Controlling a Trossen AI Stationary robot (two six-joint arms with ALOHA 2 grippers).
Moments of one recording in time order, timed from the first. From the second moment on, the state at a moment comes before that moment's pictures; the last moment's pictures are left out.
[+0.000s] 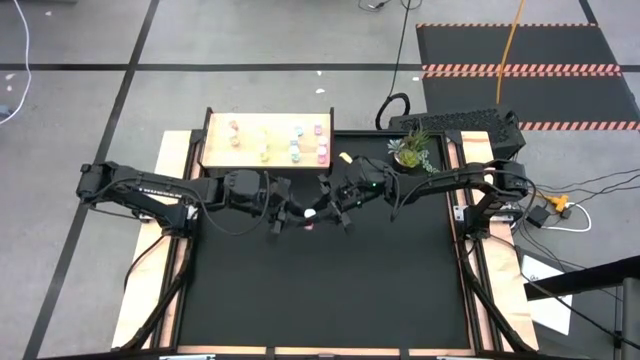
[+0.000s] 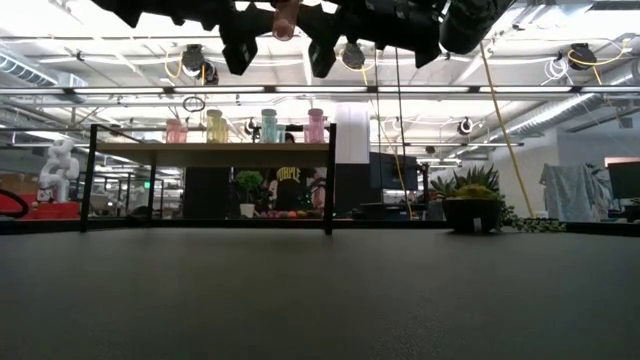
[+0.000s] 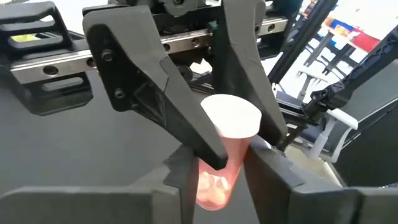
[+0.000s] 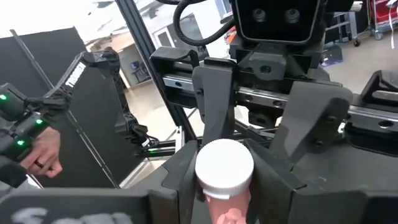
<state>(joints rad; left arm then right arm) 0.00 1.25 0.80 0.21 0.22 -0.35 -0.10 1.68 1.00 0.70 -0.55 0.39</state>
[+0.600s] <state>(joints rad) 0.00 1.24 0.80 0.29 0.23 -0.29 -0.14 1.67 1.00 0.80 -0.57 0.47</state>
